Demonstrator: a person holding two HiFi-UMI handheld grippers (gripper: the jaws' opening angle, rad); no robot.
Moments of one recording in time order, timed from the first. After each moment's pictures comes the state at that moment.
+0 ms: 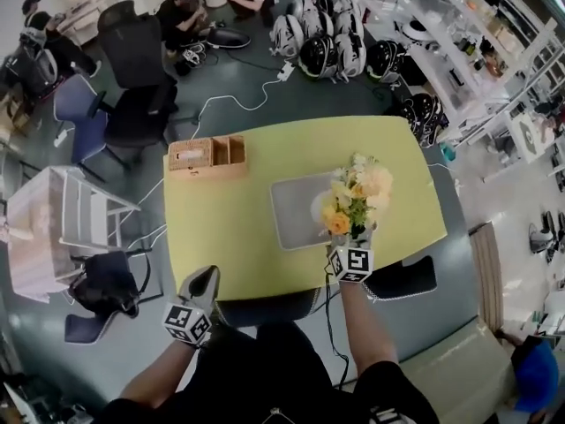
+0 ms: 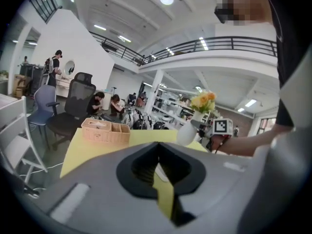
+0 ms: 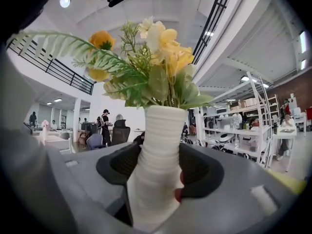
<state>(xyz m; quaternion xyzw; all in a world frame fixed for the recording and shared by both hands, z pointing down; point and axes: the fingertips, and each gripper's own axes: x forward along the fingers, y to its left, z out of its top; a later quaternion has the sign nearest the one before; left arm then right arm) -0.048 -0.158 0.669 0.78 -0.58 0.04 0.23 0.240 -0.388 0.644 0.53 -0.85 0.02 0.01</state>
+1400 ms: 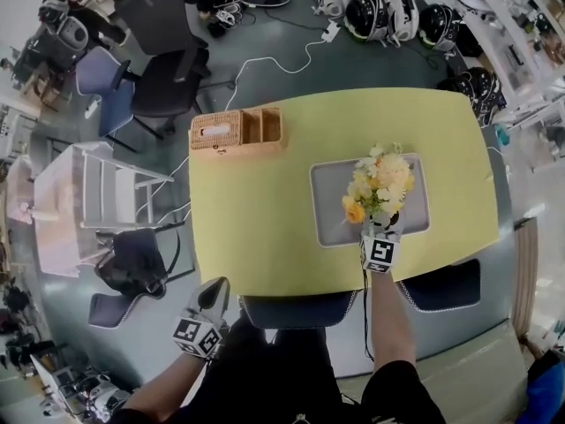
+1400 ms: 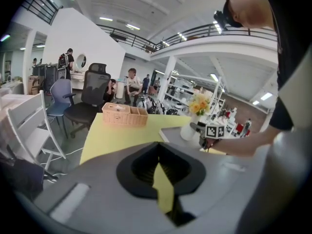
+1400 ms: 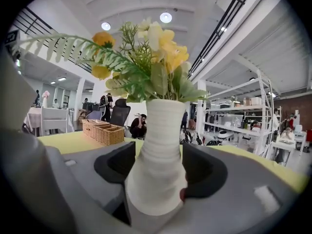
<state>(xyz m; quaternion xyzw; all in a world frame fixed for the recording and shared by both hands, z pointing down) -0.091 -0.128 0.736 0.72 -0.62 0.11 0.29 0.218 -0.442 0.810 0.52 -0.85 -0.01 0.10</state>
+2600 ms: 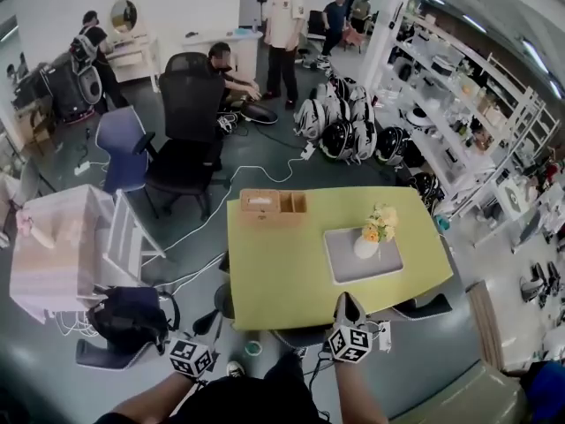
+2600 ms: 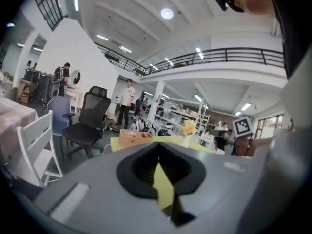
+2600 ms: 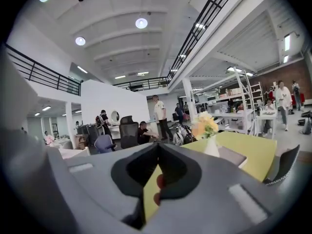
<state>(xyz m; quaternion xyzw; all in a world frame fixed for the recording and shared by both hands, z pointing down) -0.282 0.061 0.622 0.78 -0.59 0.02 0.20 0.049 -0.086 0.603 0.57 -0.81 0.14 0.04</state>
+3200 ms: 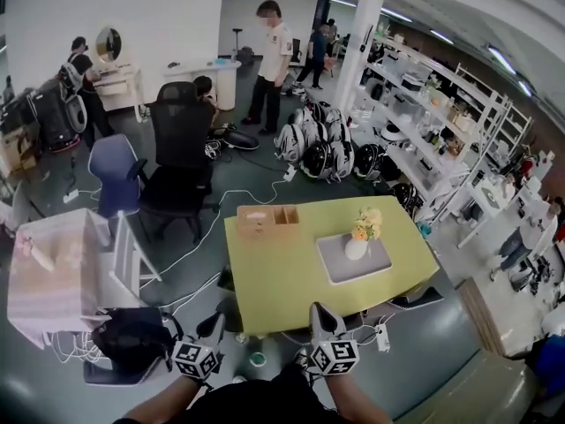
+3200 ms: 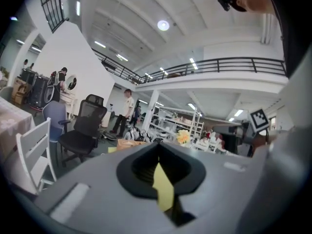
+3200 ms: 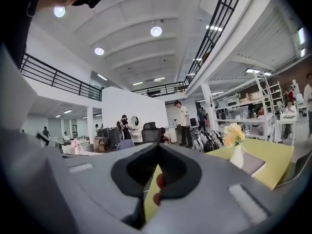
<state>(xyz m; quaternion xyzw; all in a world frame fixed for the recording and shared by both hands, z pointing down) -0.312 0.095 0.579 0.80 -0.57 -0.03 0.16 -0.067 0.030 0.511 0.49 -0.87 0.09 0.01</state>
